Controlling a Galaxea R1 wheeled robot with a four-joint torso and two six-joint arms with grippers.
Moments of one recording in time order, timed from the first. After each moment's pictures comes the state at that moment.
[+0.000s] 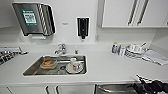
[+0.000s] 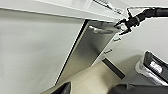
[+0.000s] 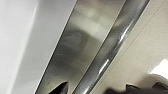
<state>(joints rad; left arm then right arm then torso) 1.04 1.74 -0.93 0.30 -0.18 0.05 -0.52 2.16 -1.67 -0.13 -0.53 1.39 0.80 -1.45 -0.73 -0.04</state>
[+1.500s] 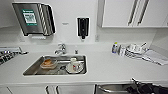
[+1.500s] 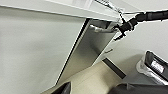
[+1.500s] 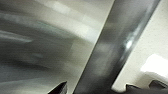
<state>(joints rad) 1.04 1.76 -0.96 0.31 -0.18 0.05 -0.60 2.33 -1.92 -0.12 -0.54 1.39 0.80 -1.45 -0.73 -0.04</state>
